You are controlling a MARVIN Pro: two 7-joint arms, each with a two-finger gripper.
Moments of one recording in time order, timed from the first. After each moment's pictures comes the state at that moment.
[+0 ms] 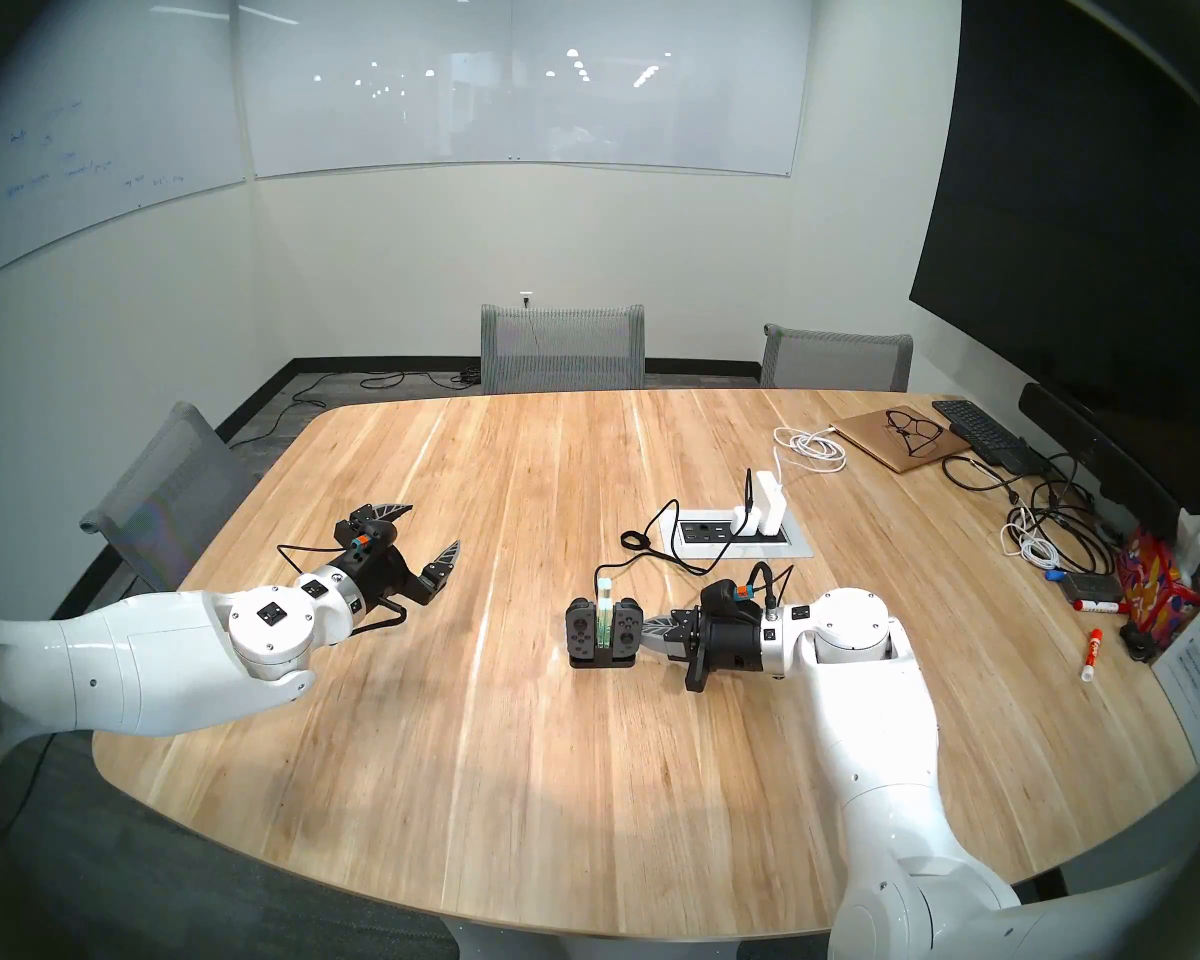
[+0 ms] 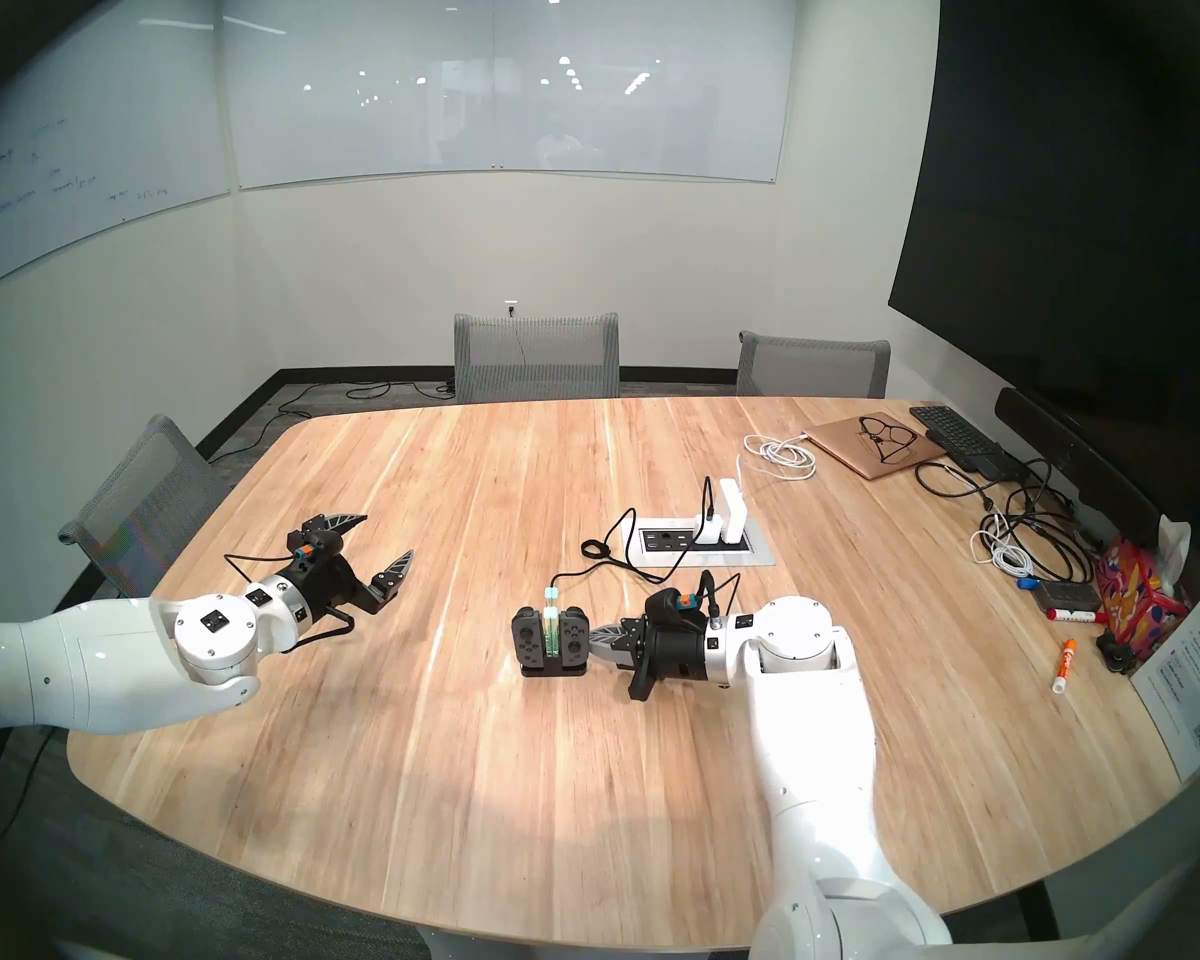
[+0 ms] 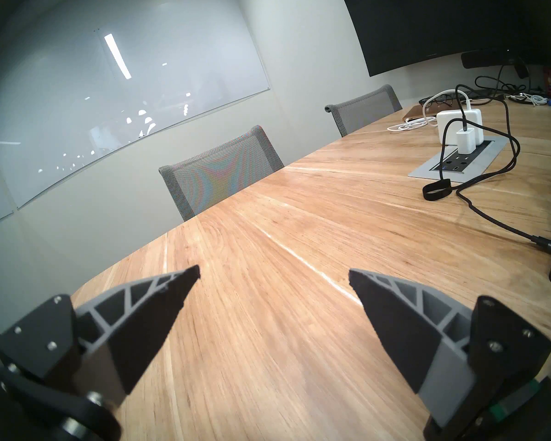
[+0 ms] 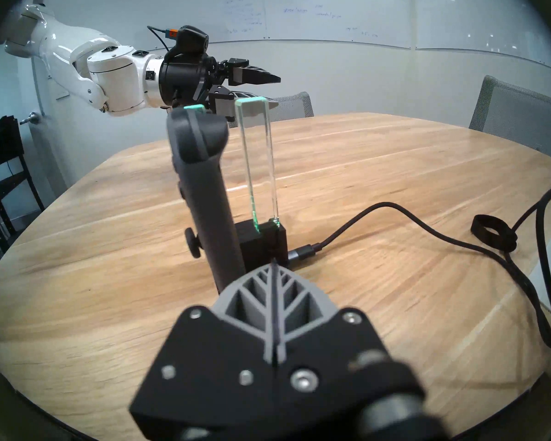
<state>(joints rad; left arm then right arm) 0.65 -0.47 0.05 -1.51 -0.90 -0.37 0.31 -1.27 -1.59 1.80 -1.17 -0.39 -0.03 1.43</state>
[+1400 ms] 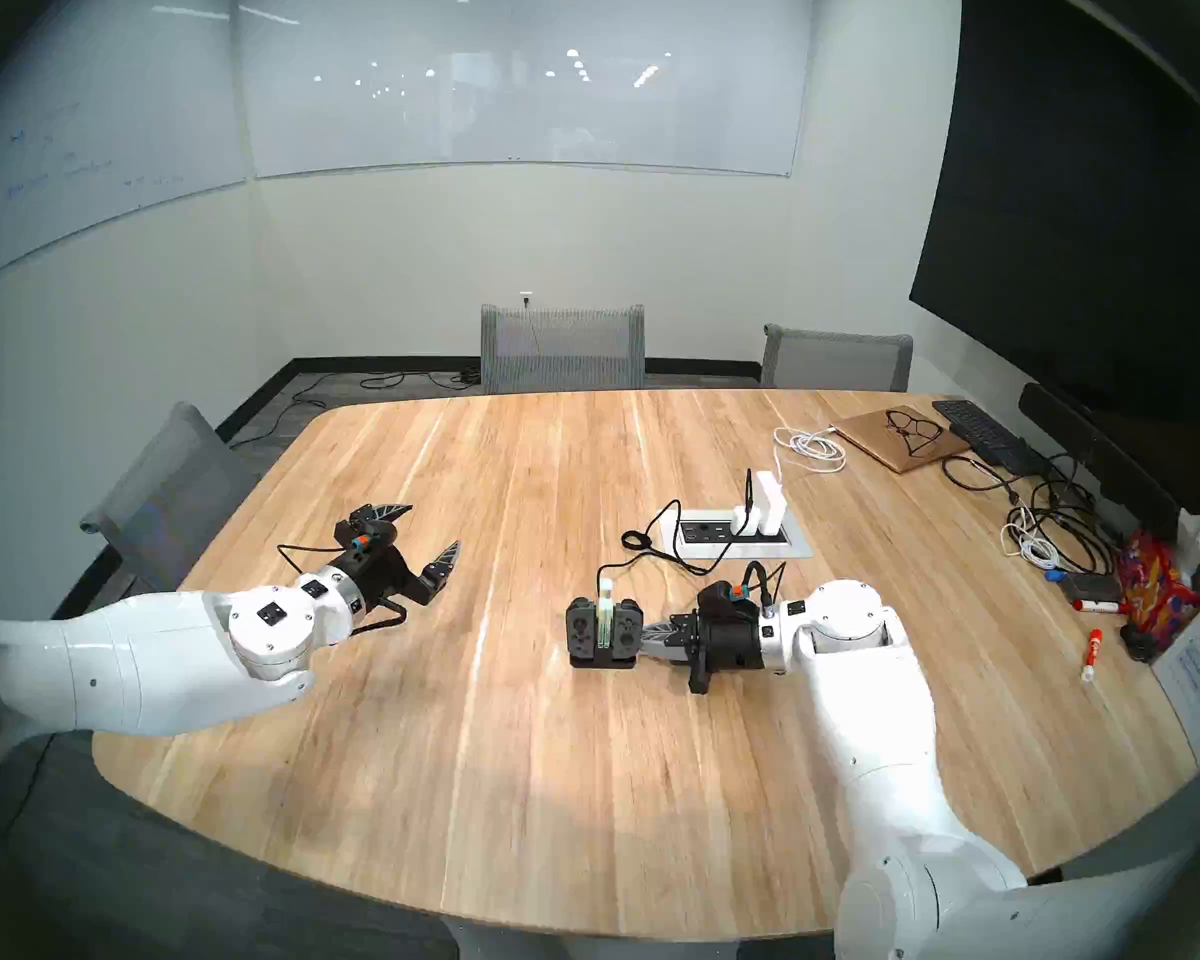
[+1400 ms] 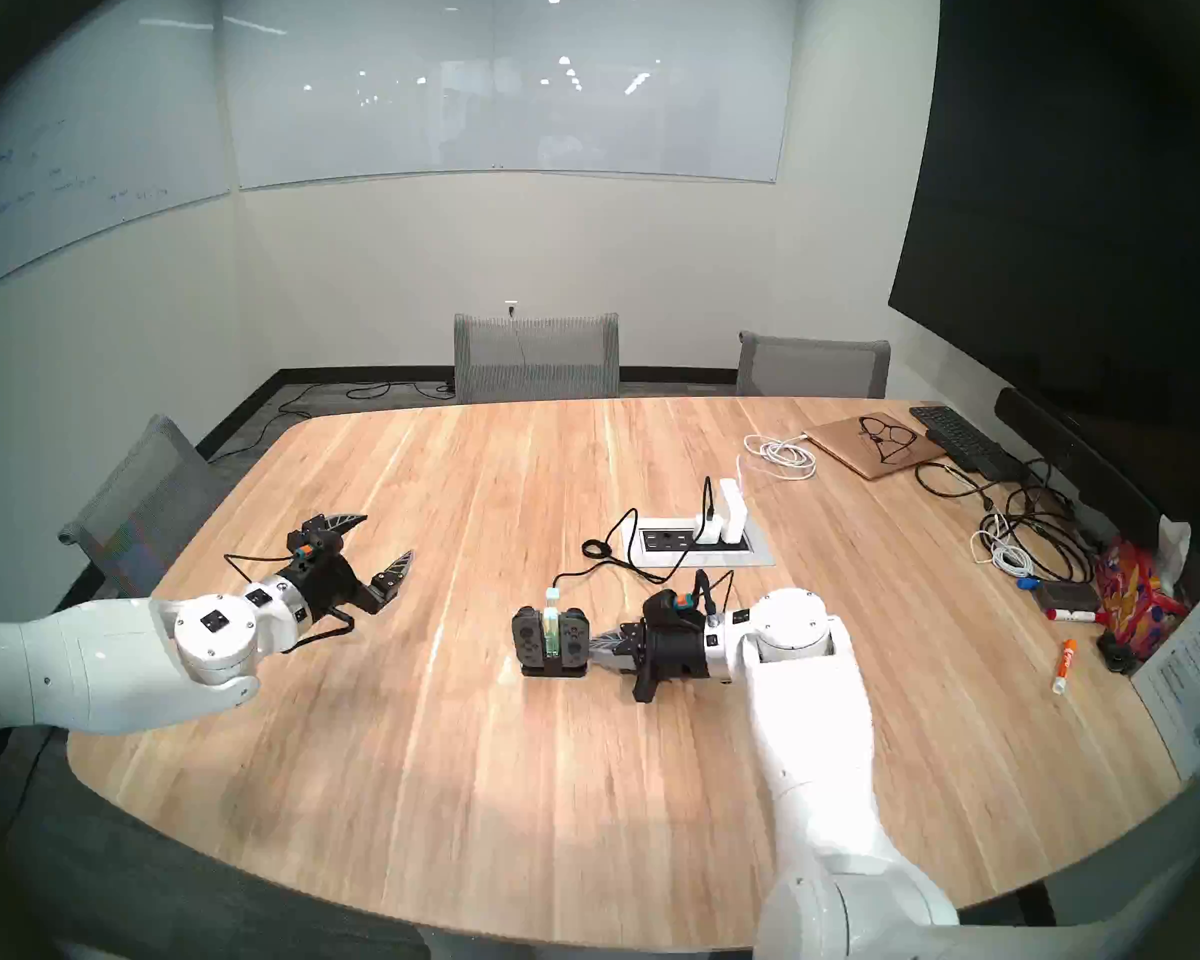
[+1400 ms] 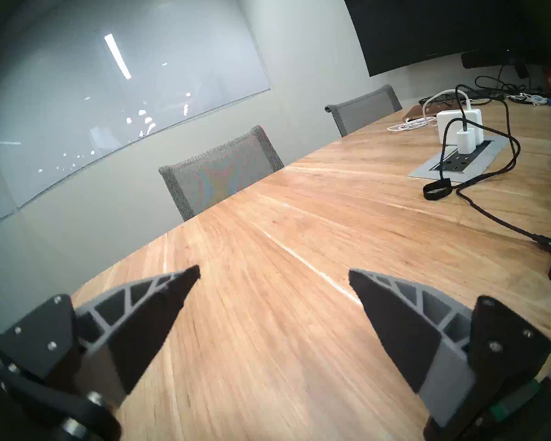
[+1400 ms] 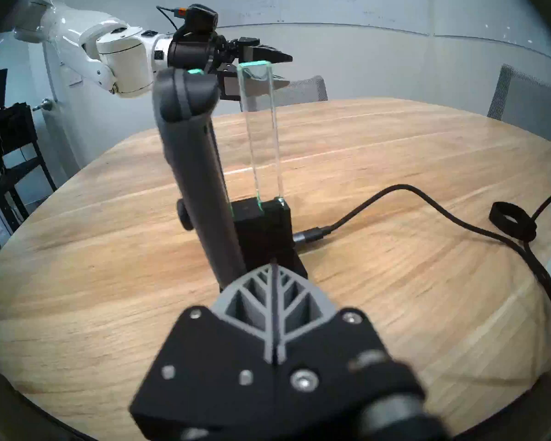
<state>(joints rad) 0.65 -0.47 0.05 -1.51 -0.90 -0.37 0.31 -1.22 -1.56 1.79 -1.08 -0.43 -0.05 1.47</state>
